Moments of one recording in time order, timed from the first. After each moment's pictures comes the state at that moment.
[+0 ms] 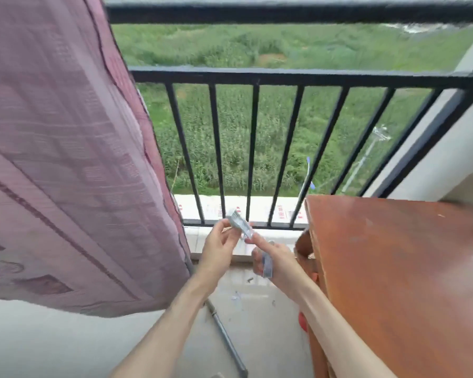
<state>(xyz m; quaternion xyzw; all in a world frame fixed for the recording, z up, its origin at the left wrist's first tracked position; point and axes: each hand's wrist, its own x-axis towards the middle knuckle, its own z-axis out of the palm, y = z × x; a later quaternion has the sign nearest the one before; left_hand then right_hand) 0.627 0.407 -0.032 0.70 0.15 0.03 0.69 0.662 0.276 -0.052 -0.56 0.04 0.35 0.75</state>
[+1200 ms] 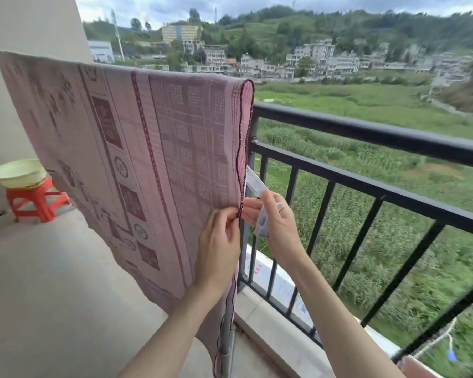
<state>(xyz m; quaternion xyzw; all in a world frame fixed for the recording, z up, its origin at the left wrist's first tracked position) 0.638 0.453 0.085 0.76 0.33 0.51 0.25 0.742 0.417 0.113 -0.45 -0.34 0.36 0.75</state>
